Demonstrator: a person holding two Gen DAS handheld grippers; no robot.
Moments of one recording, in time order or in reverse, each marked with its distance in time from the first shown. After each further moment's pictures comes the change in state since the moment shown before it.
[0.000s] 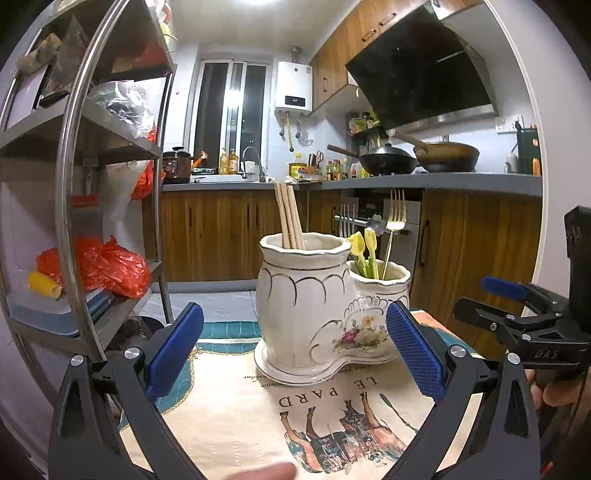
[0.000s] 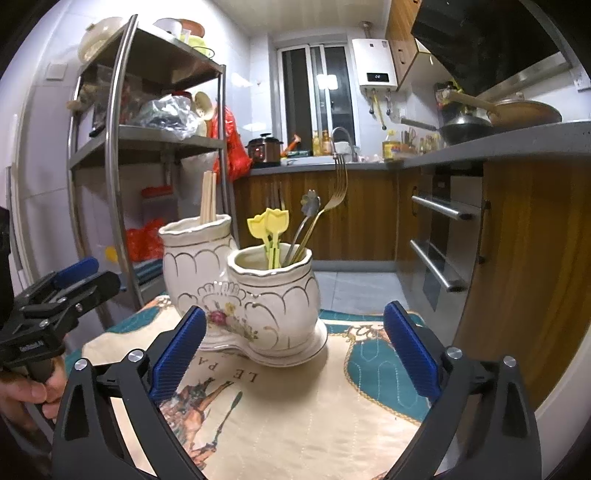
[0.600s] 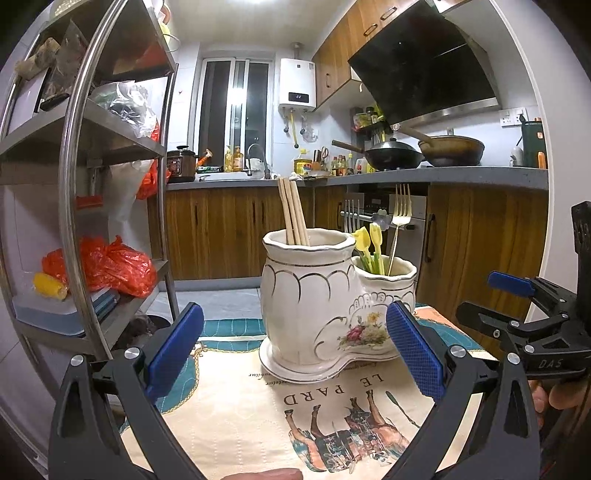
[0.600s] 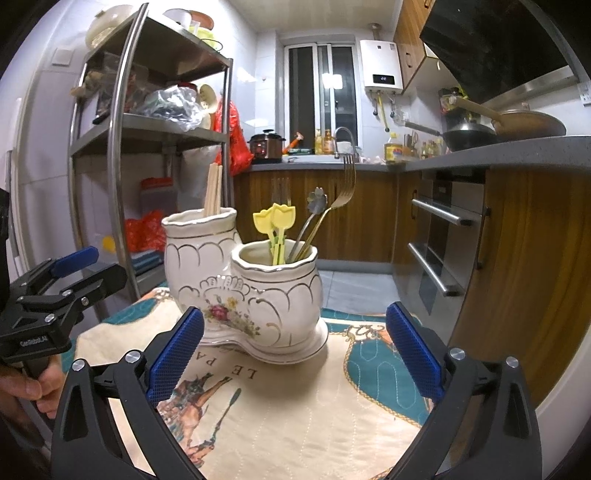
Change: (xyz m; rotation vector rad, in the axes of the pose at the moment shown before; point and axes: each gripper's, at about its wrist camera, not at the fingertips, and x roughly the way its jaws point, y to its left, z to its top) left arm 0.002 -0.002 0.000 0.005 0.014 0.028; right arm 0.003 0.007 -0.001 -0.037 0.010 -0.012
